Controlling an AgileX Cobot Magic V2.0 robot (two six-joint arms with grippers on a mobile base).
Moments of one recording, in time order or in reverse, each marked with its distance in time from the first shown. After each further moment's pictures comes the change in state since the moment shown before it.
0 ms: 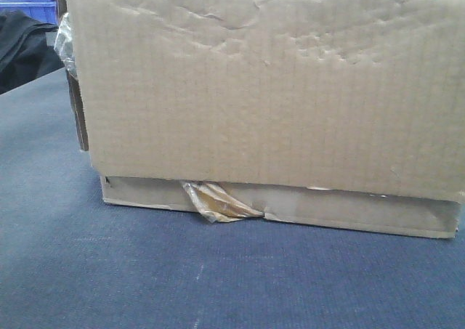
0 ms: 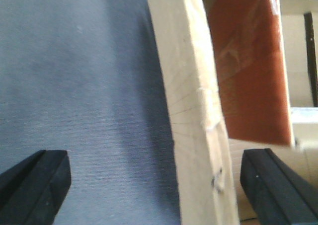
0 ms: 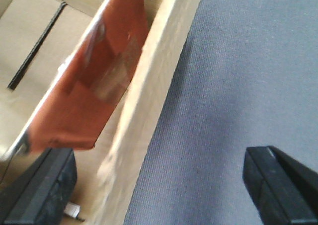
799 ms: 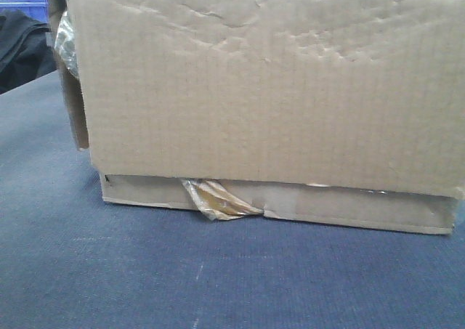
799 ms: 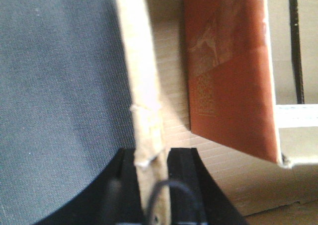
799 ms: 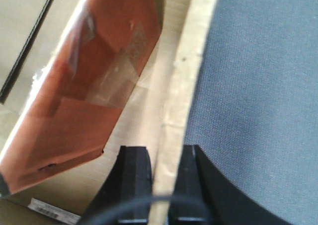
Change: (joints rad) left arm -0.005 0.055 0.000 -0.055 -0.004 0.000; right arm 0.008 0.112 0.000 0.043 -0.042 0.025
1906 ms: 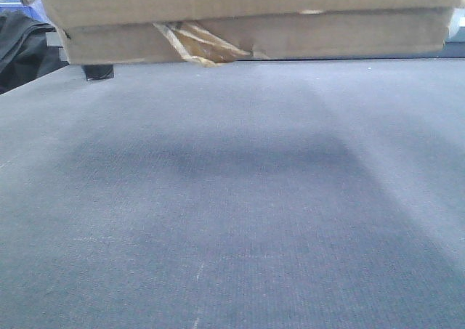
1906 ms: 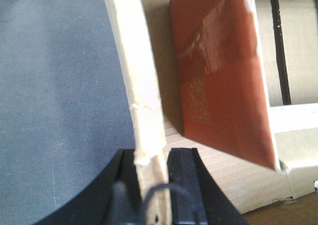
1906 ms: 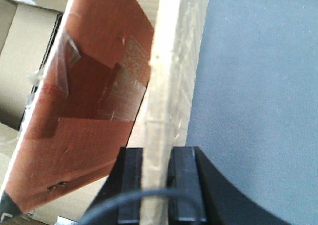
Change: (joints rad) left arm 0.000 -0.360 0.000 0.082 -0.001 -0.103; right arm 0.046 -0.076 -0.426 0.023 0.157 0.008
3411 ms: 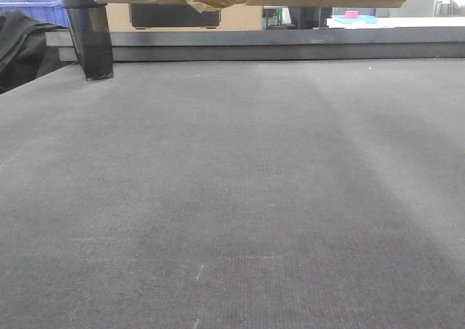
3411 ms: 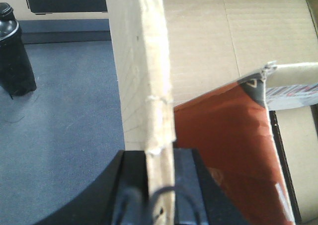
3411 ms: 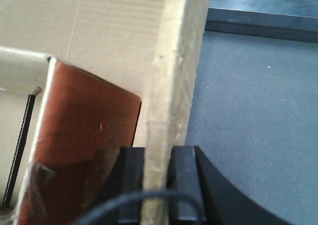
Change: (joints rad) left arm 0.002 0.000 0.000 0.024 -0.333 0.000; right arm 0.000 0.000 0.000 -0.024 -0.229 -0.004
